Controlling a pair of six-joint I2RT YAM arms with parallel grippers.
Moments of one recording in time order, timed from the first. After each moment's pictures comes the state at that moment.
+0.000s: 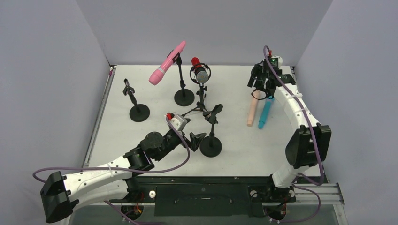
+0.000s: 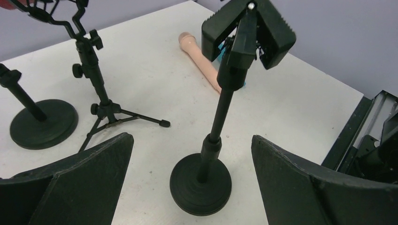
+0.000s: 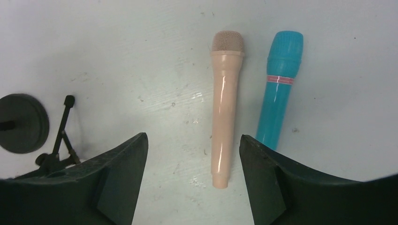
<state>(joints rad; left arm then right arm) -1.05 0.87 0.54 0.33 -0.26 -0.14 0.12 1.71 1.56 -0.67 0.16 0.38</state>
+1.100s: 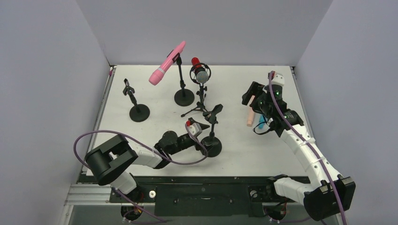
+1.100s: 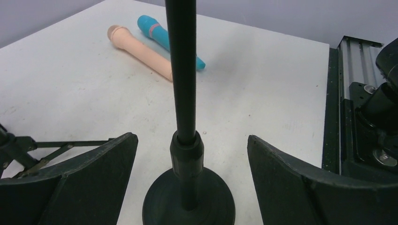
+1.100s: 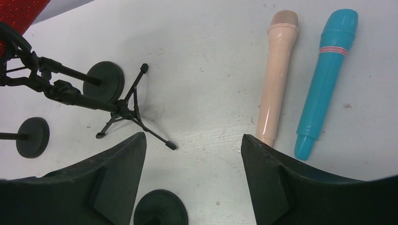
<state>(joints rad) -0.91 1.54 0.39 1.20 0.22 -0.07 0.29 1.11 1.02 -0.39 0.15 0.49</state>
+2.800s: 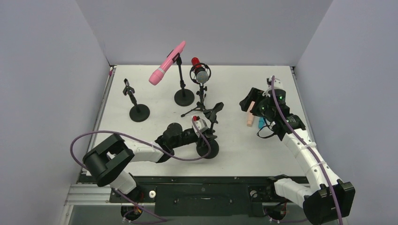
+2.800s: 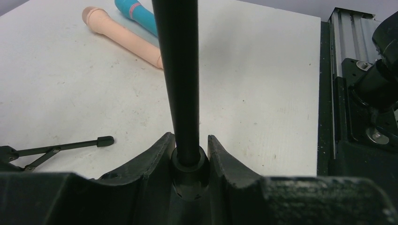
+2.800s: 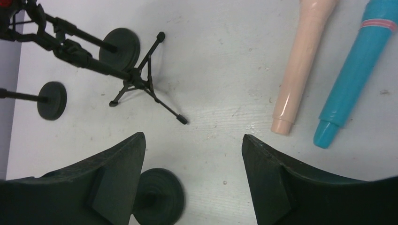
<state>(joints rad) -0.87 1.57 0.51 1.02 0.36 -0.04 0.24 1.07 0.96 -0.40 0.00 0.47</state>
